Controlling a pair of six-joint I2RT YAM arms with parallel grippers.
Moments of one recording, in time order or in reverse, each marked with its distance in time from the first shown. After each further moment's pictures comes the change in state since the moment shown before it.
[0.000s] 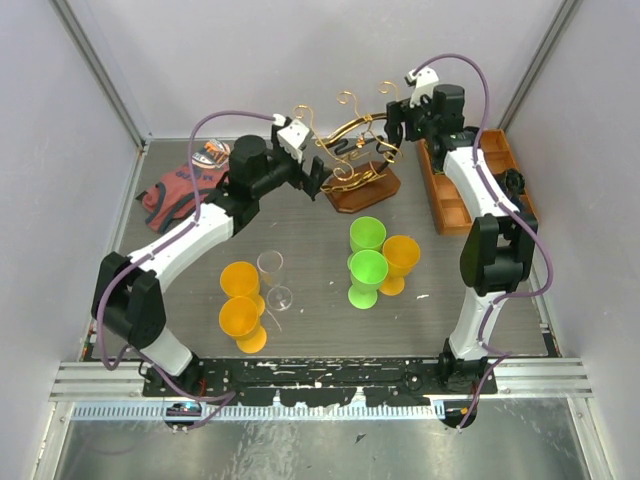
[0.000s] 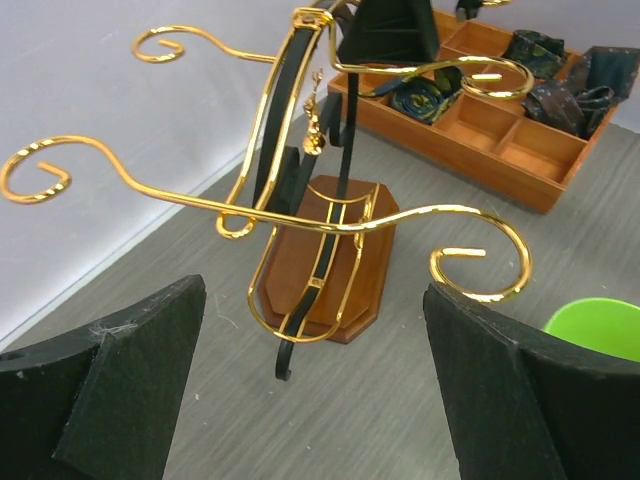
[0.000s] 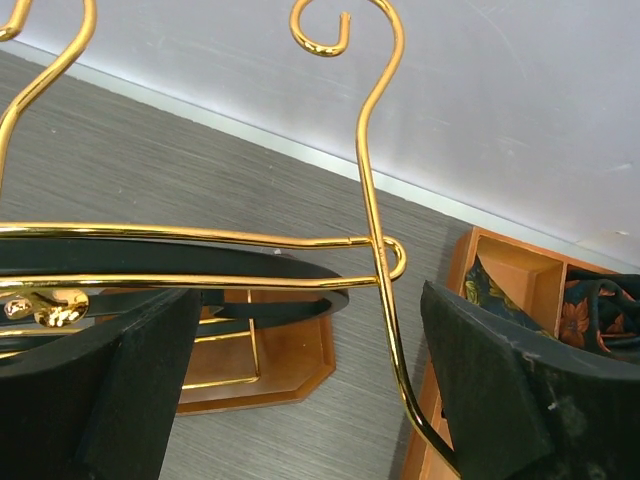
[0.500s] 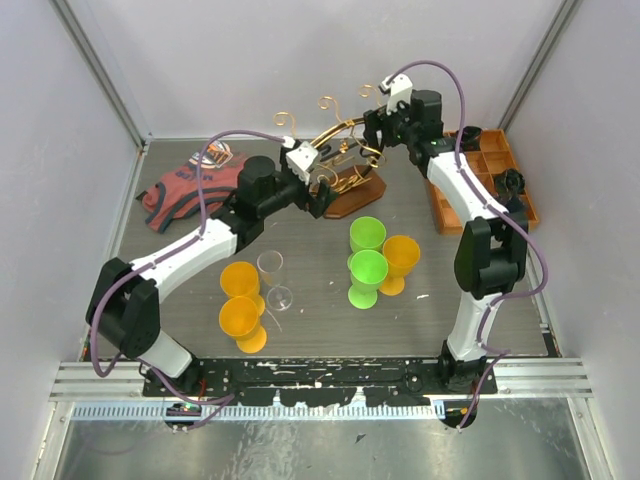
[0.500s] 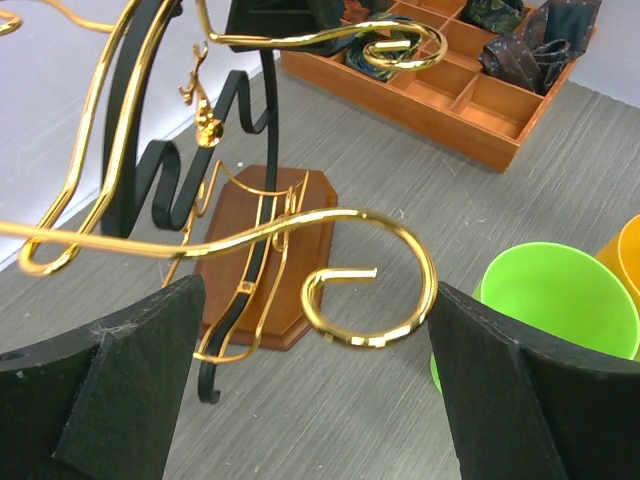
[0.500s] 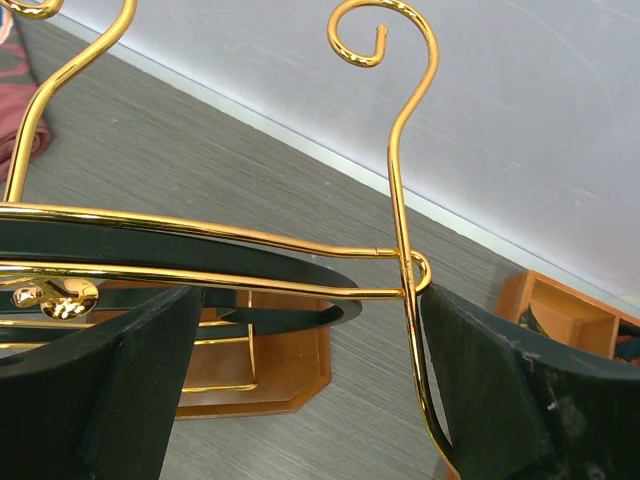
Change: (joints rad) left arm -0.076 -0.063 -0.152 0.041 -0.024 -0.018; right arm 0.093 -0.012 -0.052 0.061 0.003 -0.055
